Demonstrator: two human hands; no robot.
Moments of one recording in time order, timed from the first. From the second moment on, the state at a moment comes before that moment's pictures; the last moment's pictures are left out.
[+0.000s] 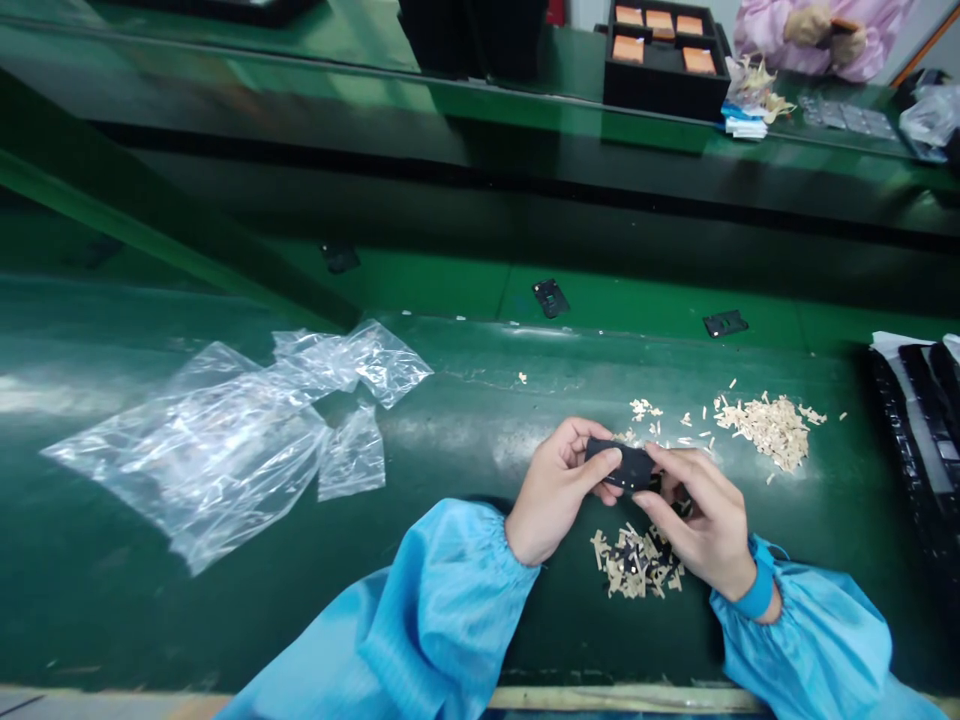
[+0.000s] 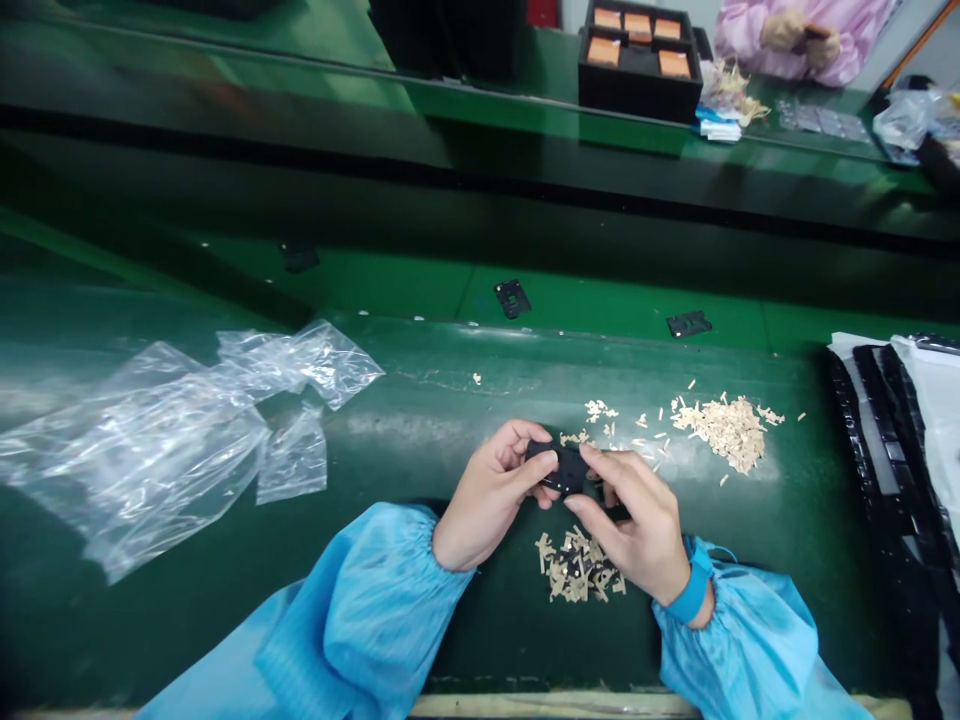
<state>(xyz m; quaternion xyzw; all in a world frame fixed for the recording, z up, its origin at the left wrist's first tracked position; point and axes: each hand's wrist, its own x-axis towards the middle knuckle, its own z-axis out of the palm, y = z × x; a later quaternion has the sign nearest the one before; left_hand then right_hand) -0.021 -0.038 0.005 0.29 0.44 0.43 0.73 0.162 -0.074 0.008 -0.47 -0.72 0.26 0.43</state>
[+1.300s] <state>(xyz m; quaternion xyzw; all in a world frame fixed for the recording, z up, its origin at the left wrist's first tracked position) -0.026 -0.030 0.012 0.48 0.44 0.35 0.67 0.177 -0.055 0.019 -0.53 -0.55 0.58 0.28</state>
